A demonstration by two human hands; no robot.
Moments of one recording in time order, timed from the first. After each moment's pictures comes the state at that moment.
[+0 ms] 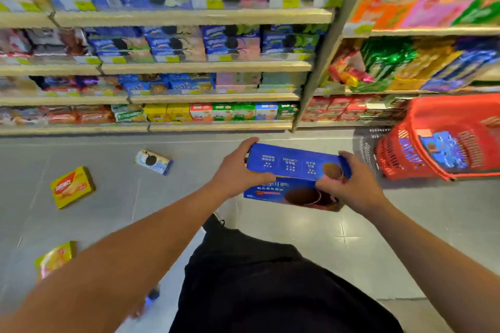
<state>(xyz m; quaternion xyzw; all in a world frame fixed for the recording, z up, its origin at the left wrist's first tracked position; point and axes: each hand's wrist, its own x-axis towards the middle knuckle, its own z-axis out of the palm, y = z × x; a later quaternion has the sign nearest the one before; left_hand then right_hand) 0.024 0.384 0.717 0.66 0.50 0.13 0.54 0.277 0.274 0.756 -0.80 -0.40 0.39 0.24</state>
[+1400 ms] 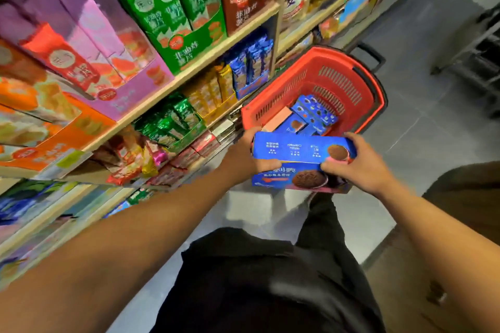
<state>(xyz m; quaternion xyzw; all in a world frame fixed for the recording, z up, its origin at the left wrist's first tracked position) 0.721 0.463 0.671 0.79 0.26 -0.10 0.55 0.848 0.211 0.698 -0.89 -0.11 0.29 0.34</state>
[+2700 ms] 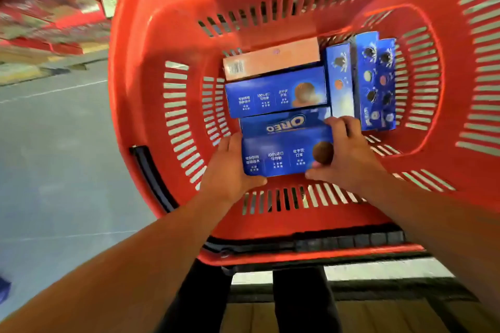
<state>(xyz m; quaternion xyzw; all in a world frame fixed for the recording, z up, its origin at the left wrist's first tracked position) 0.933 0.327 0.244 0.70 0.55 -0.13 0.44 1.173 0.244 0.229 -0.75 -0.47 0.45 0.05</state>
